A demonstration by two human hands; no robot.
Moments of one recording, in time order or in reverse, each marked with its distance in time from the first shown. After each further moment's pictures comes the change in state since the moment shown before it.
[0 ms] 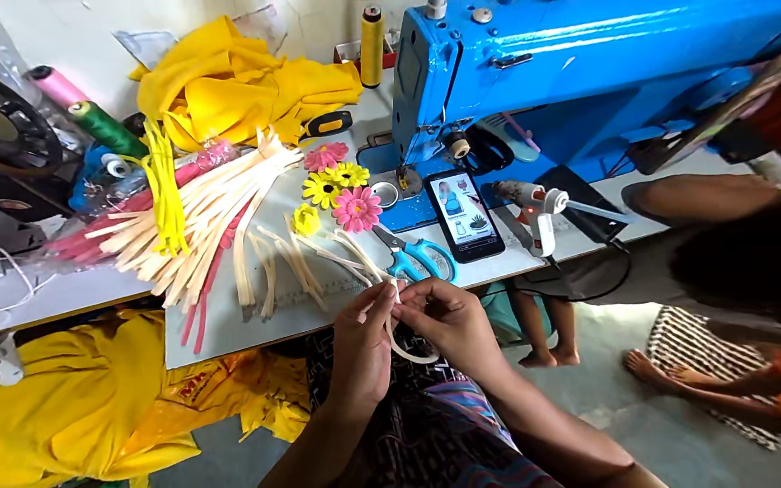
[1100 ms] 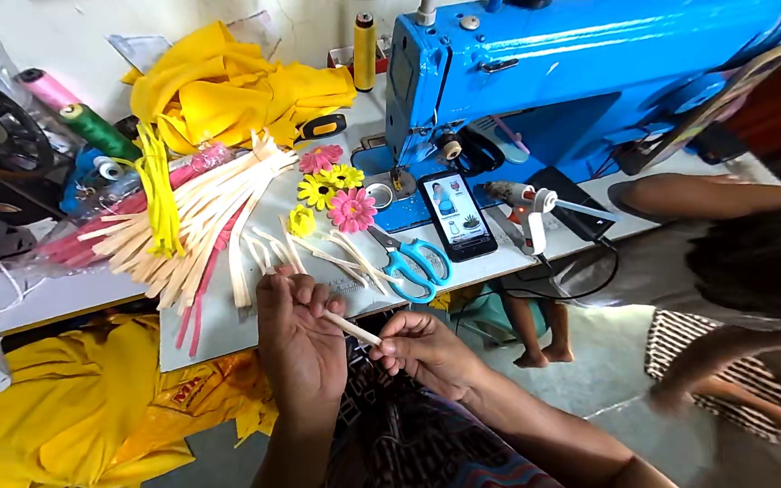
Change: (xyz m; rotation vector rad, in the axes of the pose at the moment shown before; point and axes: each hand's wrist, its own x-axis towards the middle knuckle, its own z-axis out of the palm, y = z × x) left_hand 0.003 0.042 -0.017 -0.318 0.034 0.304; right_hand -0.020 -0.001 0.013 0.898 -0.235 0.541
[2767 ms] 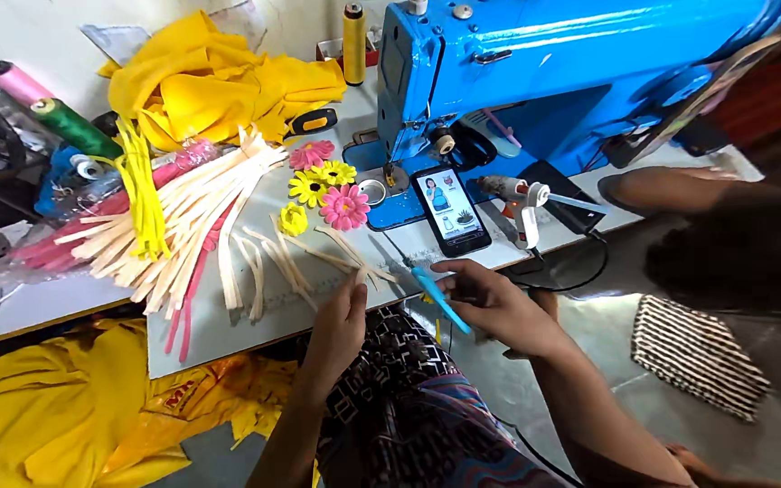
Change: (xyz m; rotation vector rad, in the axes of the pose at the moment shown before) left_hand 0.027 -0.036 -0.047 1.396 -0.518 -0.159; right_hand -0.024 -0.074 -0.043 -1.014 0.253 -0.051
